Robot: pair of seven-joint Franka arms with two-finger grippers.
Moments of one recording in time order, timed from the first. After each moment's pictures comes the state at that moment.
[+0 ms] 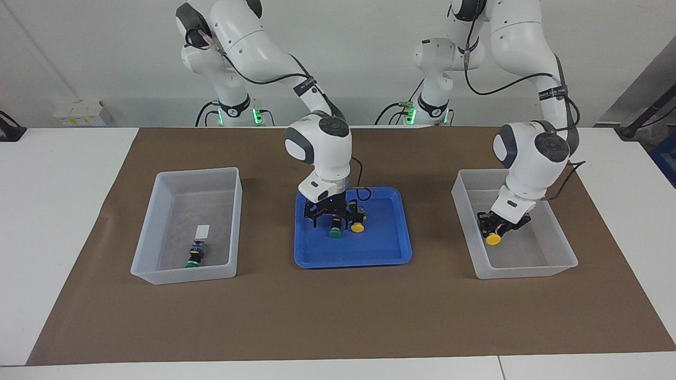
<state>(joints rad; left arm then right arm) -0.09 0.30 0.05 -1.90 0.01 2.30 0.02 0.35 0.50 0.27 -1.76 -0.40 2.38 0.93</state>
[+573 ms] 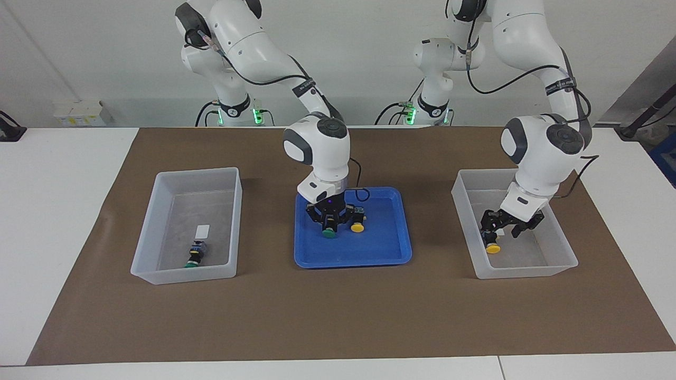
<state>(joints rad) -0.09 0.31 0.04 -1.73 0.01 2.17 0.03 0.32 0.48 0.26 -1.75 -0.40 2.39 0.93</state>
